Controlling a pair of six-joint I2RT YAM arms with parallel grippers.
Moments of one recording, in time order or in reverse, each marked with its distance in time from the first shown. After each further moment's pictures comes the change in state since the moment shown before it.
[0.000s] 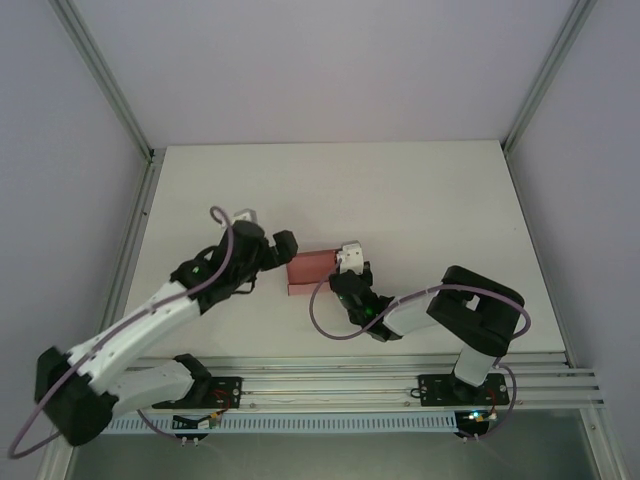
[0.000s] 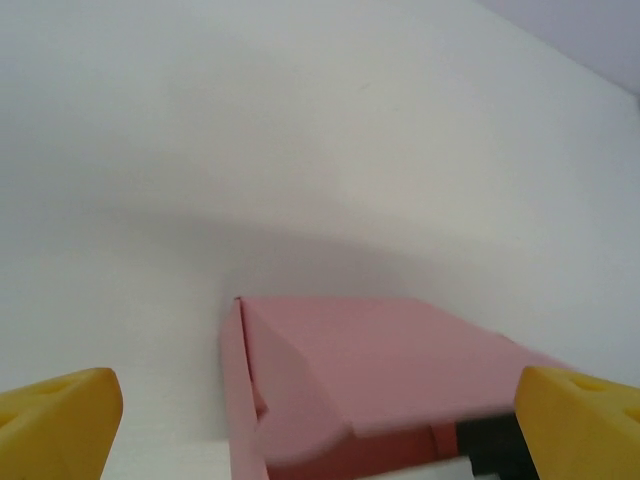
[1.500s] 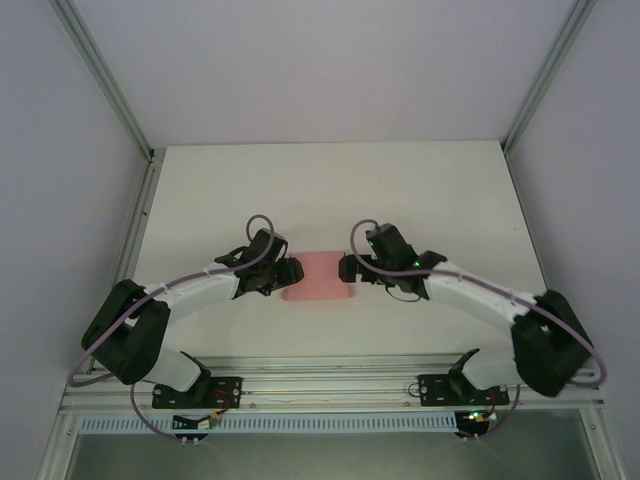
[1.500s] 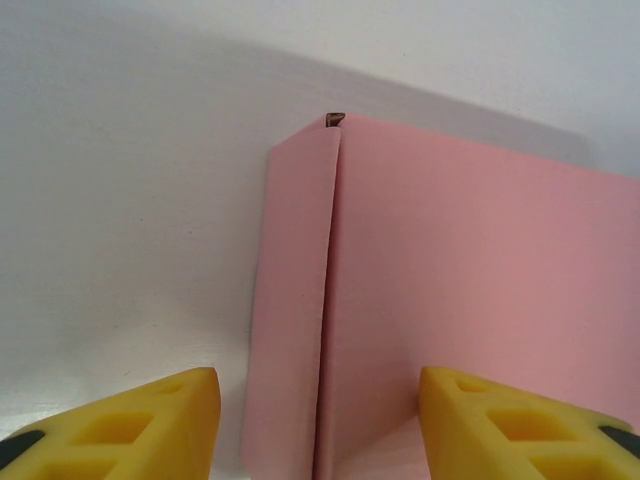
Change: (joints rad) left arm 0.050 0.322 -0.151 0.236 0.277 0.029; right arm -0.341 -0.328 0.277 -1.161 -0.818 0.342
